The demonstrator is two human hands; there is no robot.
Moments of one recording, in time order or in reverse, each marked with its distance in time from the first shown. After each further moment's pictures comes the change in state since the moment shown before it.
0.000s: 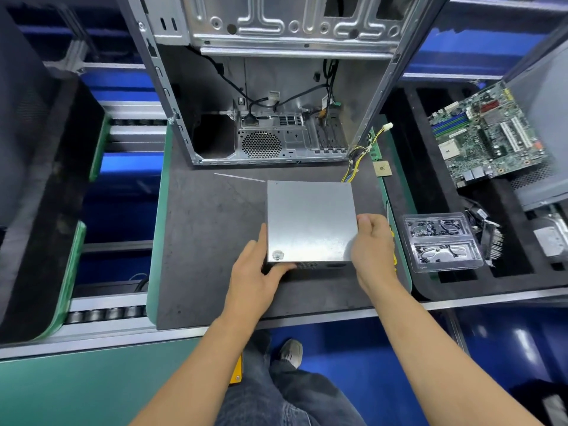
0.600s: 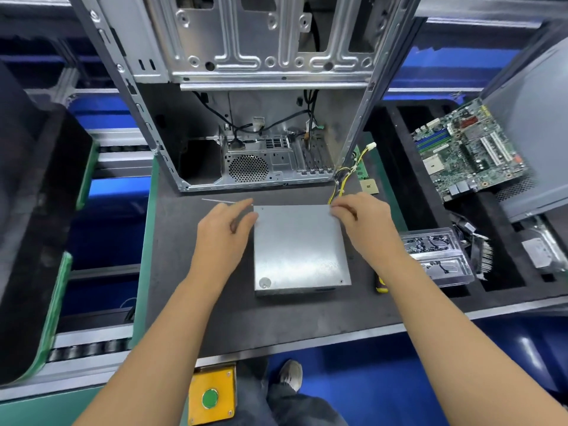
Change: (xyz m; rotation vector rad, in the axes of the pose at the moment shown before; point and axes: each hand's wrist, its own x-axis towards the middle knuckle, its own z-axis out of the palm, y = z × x) left_hand 0.095 0.033 -0.043 0.208 0.149 0.164; right_hand 0.055 -0.057 -0.017 -0.558 -0.212 -0.613
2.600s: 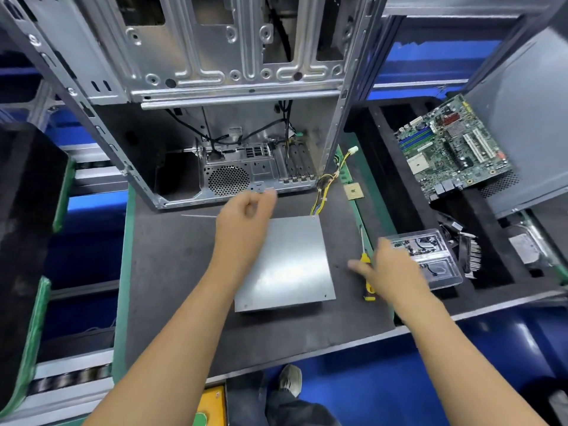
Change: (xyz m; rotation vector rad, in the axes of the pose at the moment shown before) left_hand 0.034 0.062 0.037 -0.422 -0.082 -0.332; right_hand -0.043 0.050 -0.026 -0.374 -0.301 0.582
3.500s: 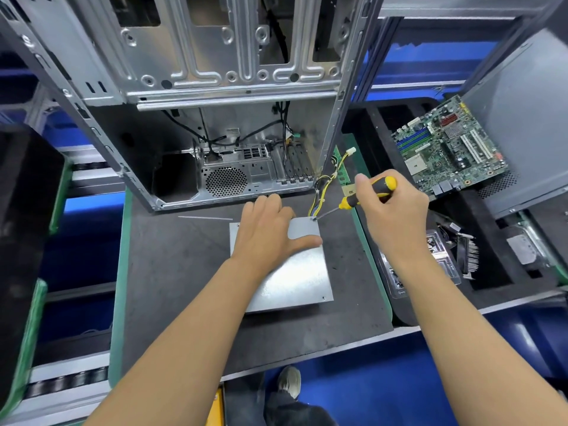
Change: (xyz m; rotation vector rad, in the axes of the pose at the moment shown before) left_hand 0.017 -0.023 0.034 1.085 -0.240 0.523; right_hand 0.005 -0.053 -0.058 0.842 0.560 -0.461
